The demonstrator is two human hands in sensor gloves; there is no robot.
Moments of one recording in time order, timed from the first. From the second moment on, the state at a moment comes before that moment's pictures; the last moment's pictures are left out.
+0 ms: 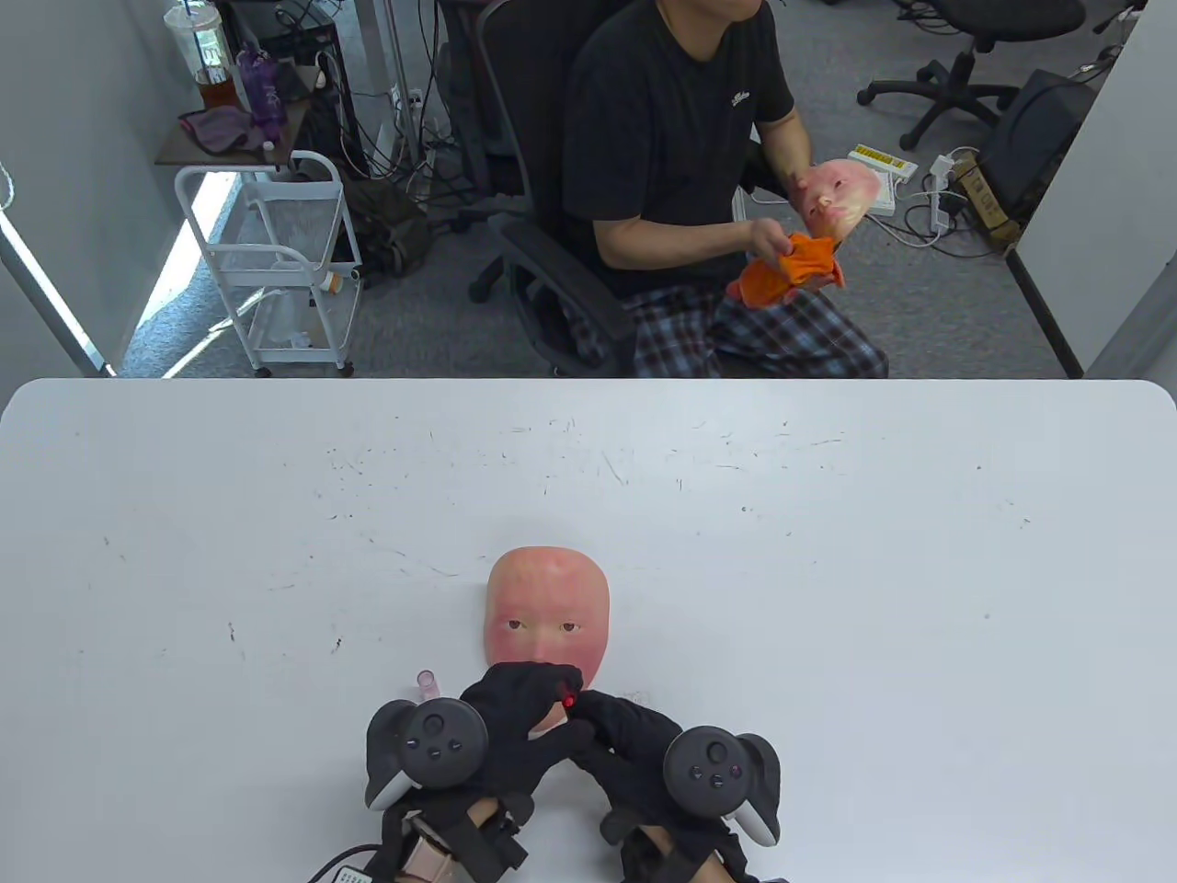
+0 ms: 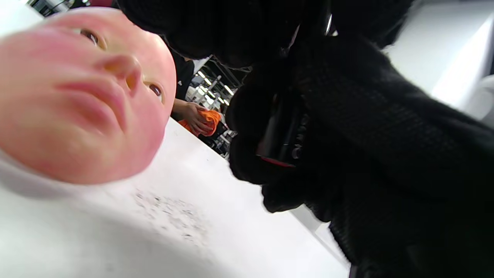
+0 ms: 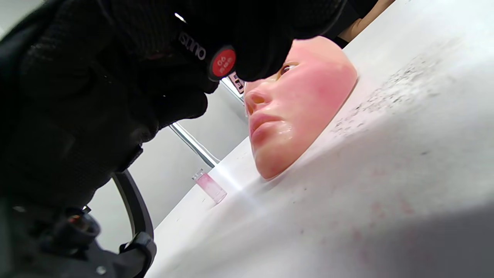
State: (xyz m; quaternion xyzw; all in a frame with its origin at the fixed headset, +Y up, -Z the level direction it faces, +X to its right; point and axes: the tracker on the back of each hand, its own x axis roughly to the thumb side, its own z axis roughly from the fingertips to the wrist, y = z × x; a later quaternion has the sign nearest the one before) left_hand -0.142 -0.739 -0.259 0.02 -0.25 0.40 0.88; right_hand 0.071 -0.765 -0.240 0.20 -0.01 0.88 0.42
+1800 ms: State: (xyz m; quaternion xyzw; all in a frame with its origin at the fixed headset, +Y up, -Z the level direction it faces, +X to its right) left_hand -0.150 -0.776 -0.271 -0.05 -0.23 0.63 0.74; right_hand 0.060 -0.764 -0.234 0.20 0.00 0.87 0.44
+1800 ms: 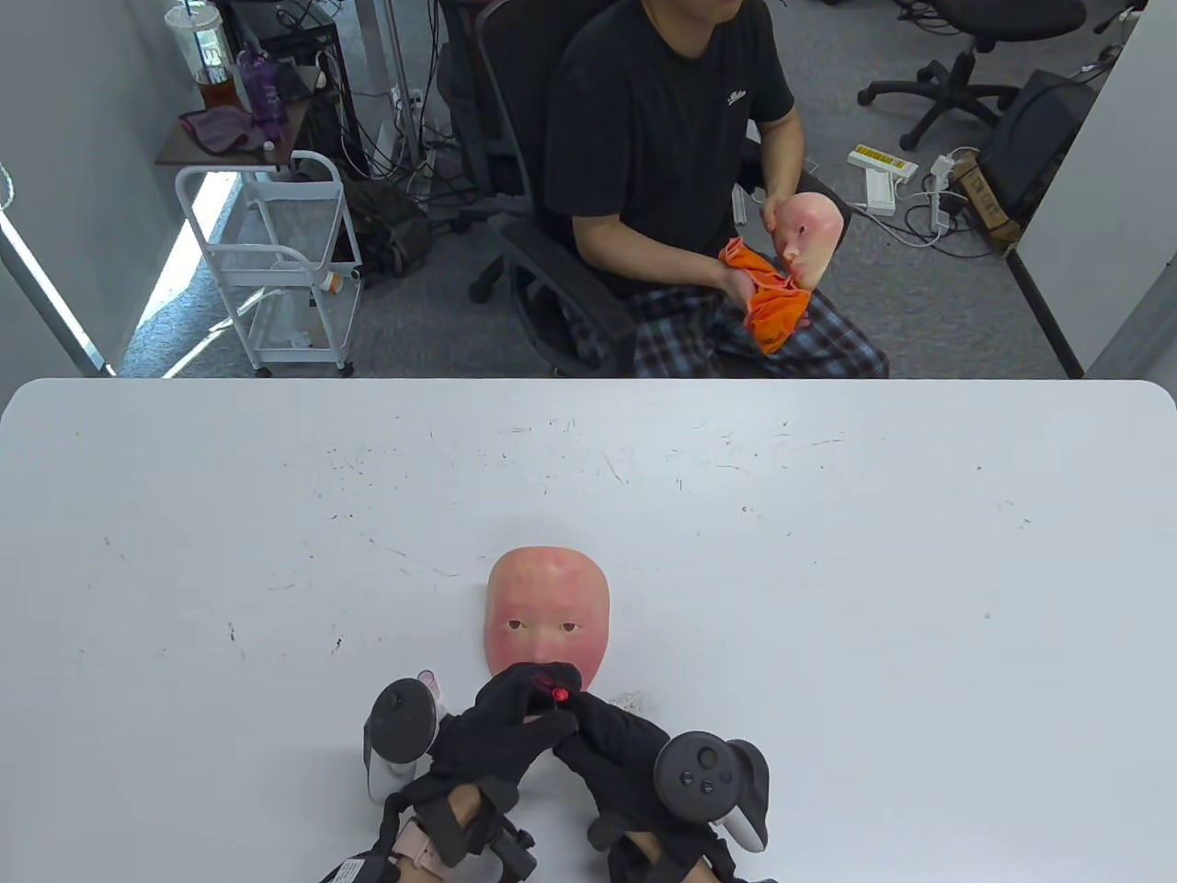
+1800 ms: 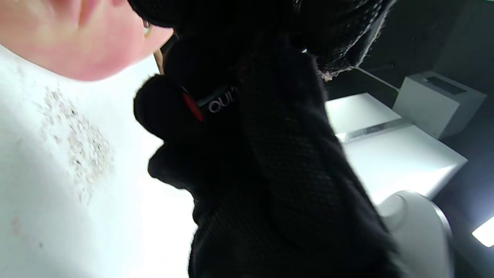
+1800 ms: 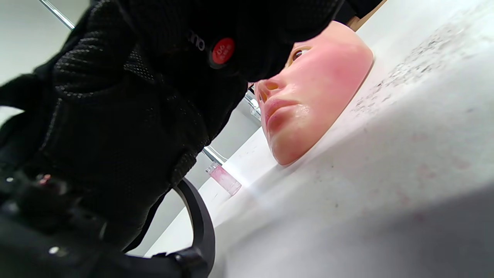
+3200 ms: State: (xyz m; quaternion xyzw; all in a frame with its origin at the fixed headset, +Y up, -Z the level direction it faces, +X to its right) left_hand -0.152 -0.786 -0.274 -0.08 -0.24 0.66 0.71; right_hand 0.059 -0.768 -0.235 0.19 0.01 0.87 0.45
